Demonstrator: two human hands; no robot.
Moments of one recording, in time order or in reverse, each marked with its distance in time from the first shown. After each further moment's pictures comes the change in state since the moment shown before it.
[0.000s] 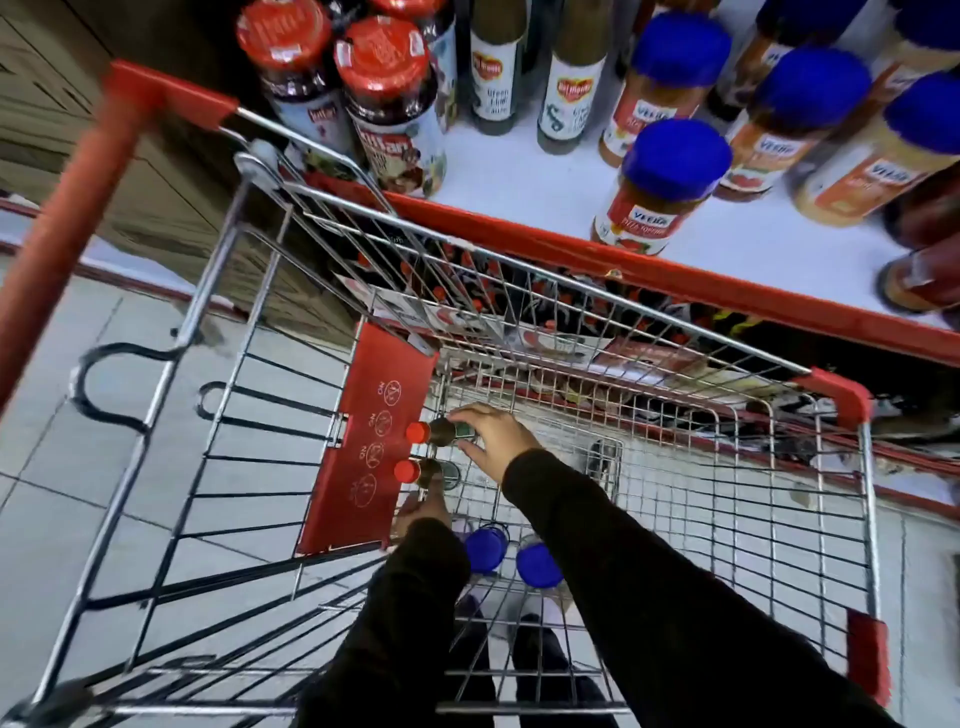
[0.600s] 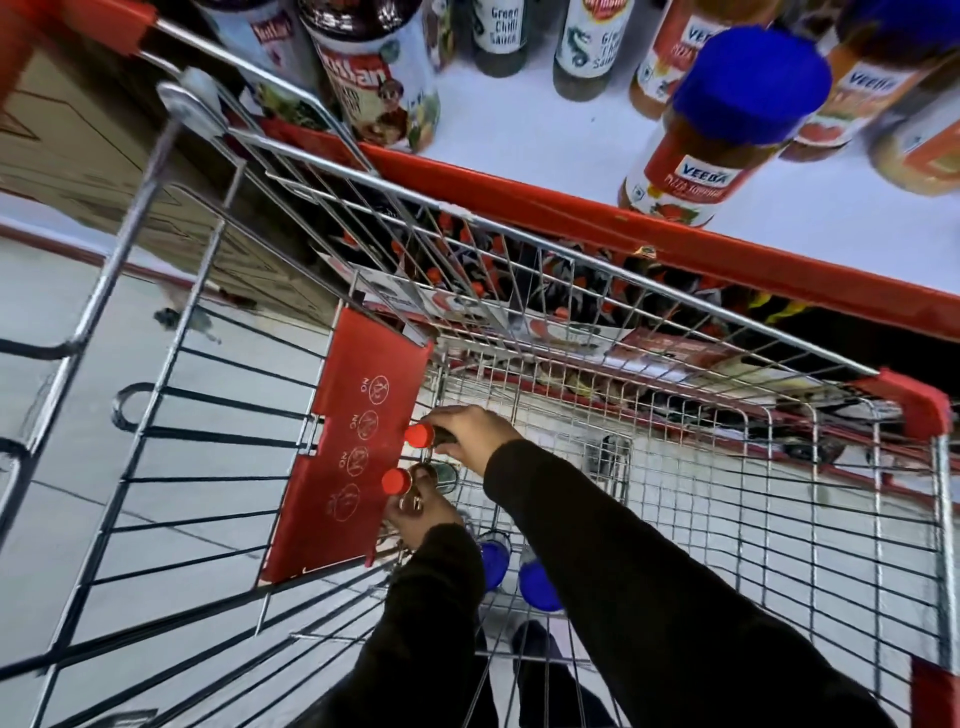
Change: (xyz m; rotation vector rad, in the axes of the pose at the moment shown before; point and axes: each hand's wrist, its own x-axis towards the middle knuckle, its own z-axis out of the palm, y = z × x) left_hand 0.033 -0.010 0.047 -0.322 0.266 0.162; right_hand 0.053 0.021 0.032 -0.088 -0.147 -0.058
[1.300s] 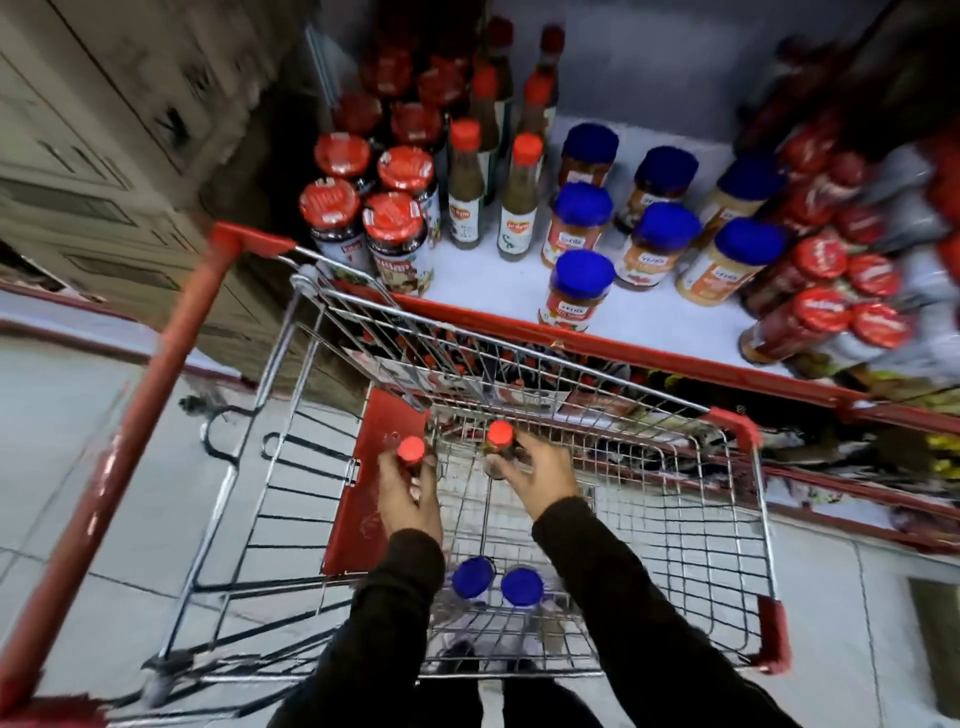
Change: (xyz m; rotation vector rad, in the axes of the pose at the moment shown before) left_hand -0.091 0.100 -0.085 0.257 -0.415 0.851; right_hand -0.162 -0.053 -0.089 0.418 0.567 0.267
